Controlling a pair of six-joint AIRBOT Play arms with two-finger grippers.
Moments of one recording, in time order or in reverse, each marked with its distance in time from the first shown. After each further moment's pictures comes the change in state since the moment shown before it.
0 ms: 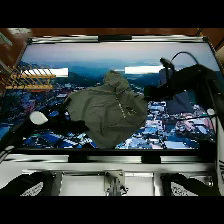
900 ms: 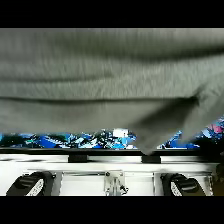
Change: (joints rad) left arm 0.227 0.396 1.241 0.459 -0.230 -0.182; right arm 0.001 0.714 0.408 -0.184 0.239 0.010
